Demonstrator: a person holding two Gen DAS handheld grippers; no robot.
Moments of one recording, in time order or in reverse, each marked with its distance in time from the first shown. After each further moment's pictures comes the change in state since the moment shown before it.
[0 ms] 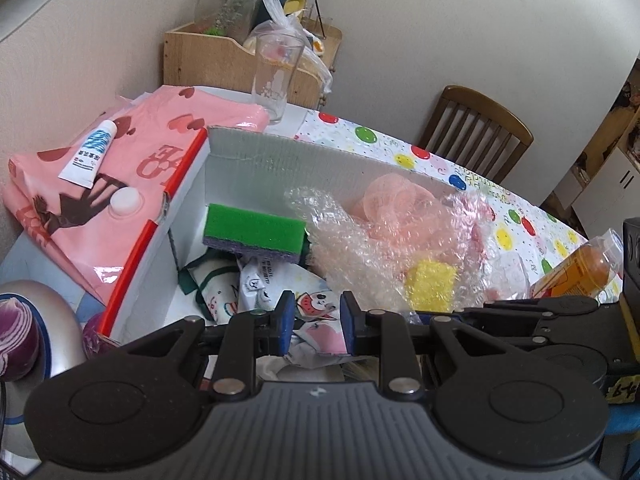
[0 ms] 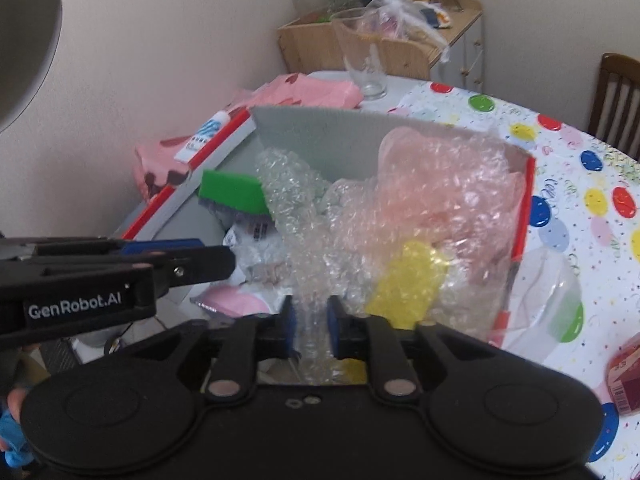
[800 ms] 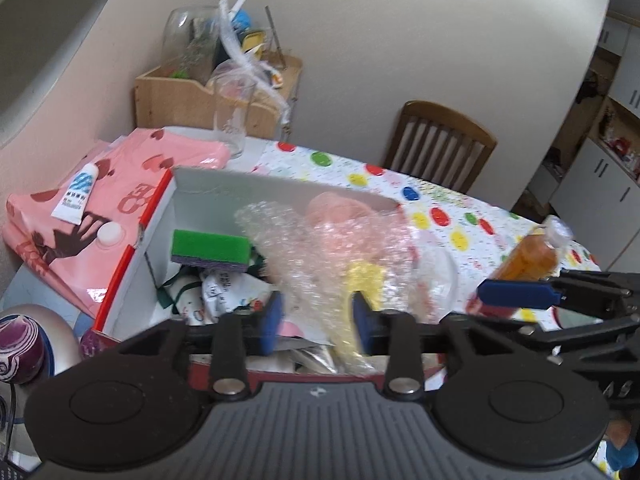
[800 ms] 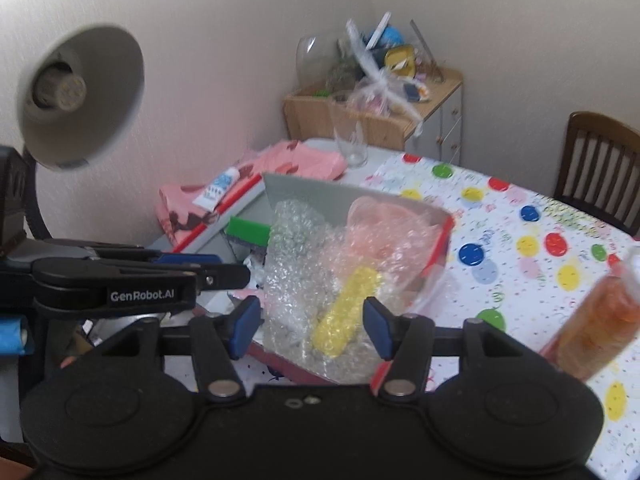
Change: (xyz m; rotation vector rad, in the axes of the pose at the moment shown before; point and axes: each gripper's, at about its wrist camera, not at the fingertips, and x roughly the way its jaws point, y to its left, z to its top) left arm -0.054 -0.043 -0.014 0.094 -0.090 -0.050; right arm -0.119 0.000 -0.027 -0.054 -0.183 -0.038
